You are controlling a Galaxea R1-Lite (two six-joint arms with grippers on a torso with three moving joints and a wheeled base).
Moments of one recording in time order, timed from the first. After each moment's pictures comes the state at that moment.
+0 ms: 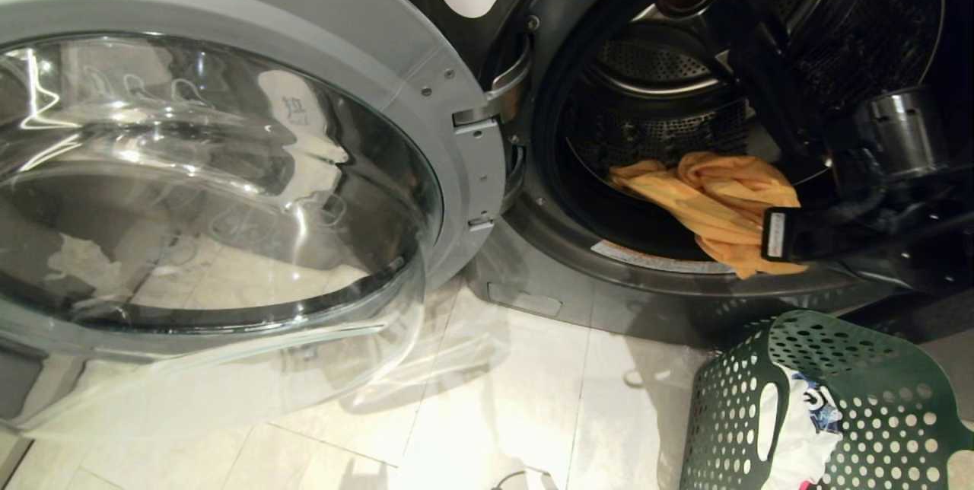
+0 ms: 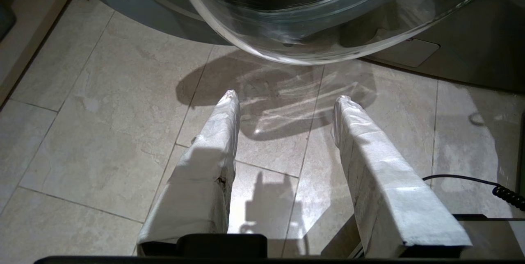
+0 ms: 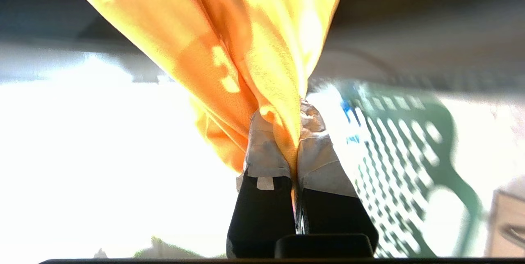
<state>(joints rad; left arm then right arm) 0.00 0.00 0.00 0.00 0.00 0.00 0.35 1.54 -1.12 0.14 -0.63 0.29</state>
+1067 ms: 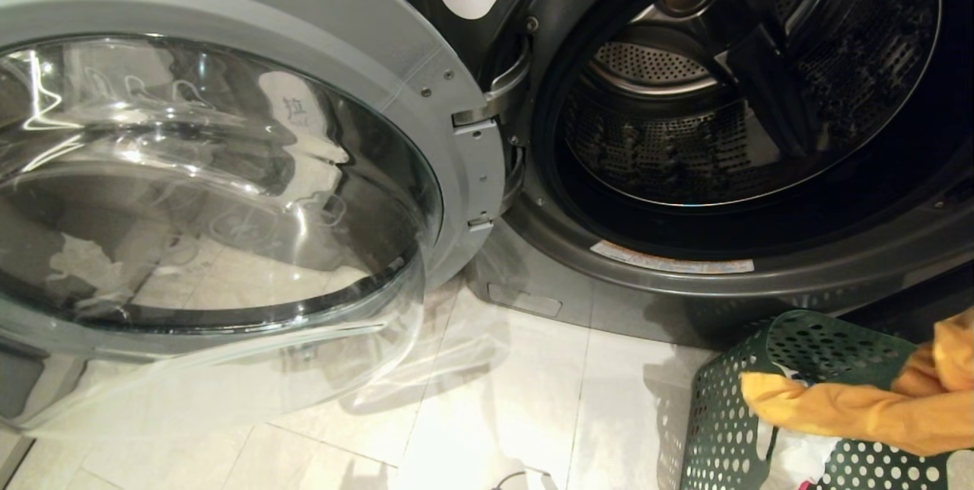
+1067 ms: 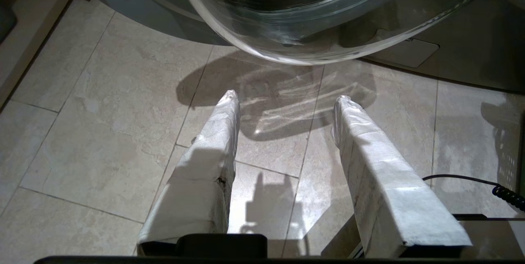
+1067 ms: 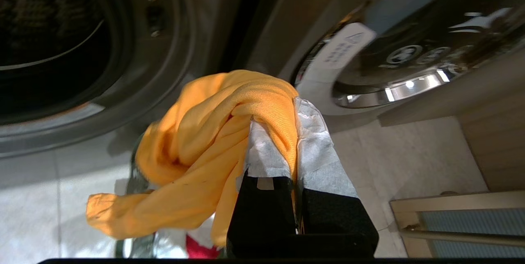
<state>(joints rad) 0.00 0.00 0.00 0.00 0.00 0.00 0.46 0.60 -0.96 0.45 -1.06 0.08</state>
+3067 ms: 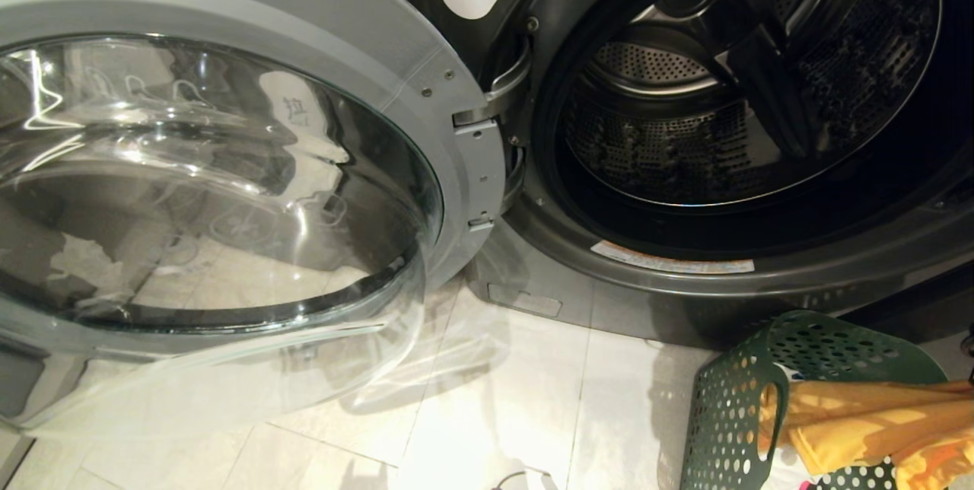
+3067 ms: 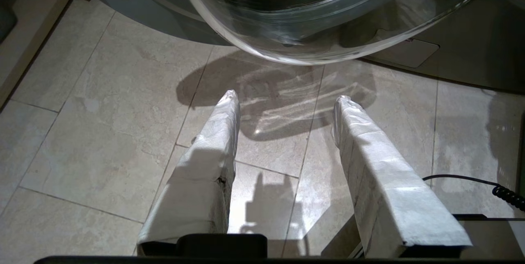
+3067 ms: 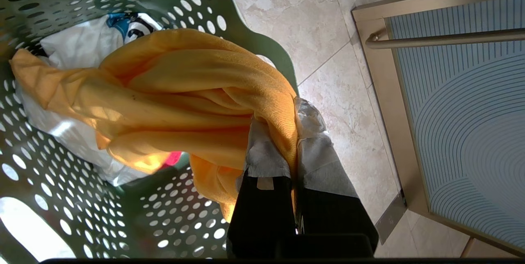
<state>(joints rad) 0.00 0.00 0.00 0.00 0.00 0.00 -0.25 1.43 -0.76 0.21 -0.66 0.45</state>
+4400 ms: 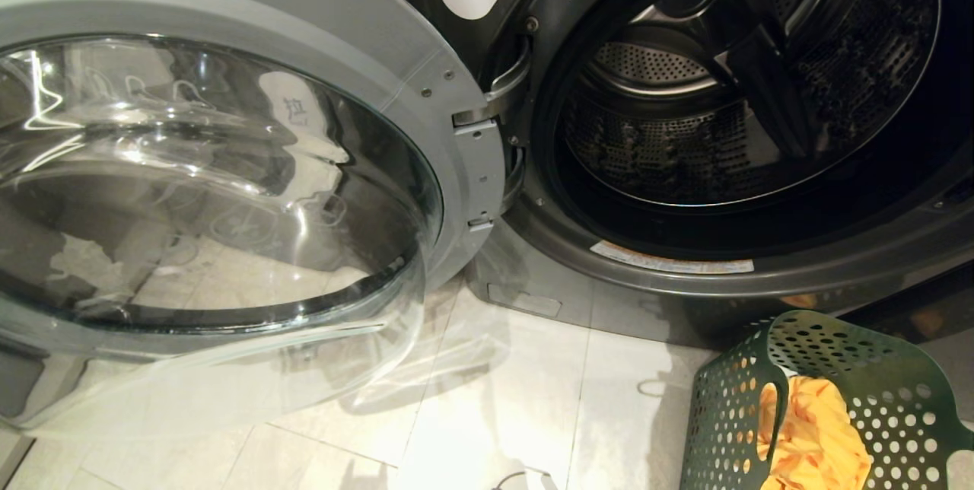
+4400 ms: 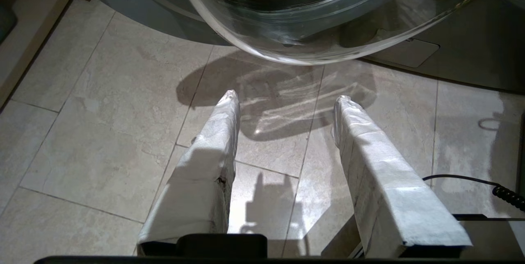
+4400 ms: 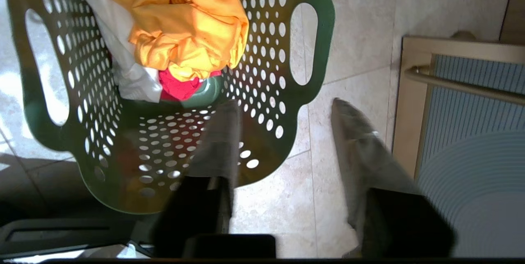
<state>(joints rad) 0.00 0.00 0.00 0.00 0.00 0.00 -0.27 1.09 -0.52 0.19 -0.37 0.11</state>
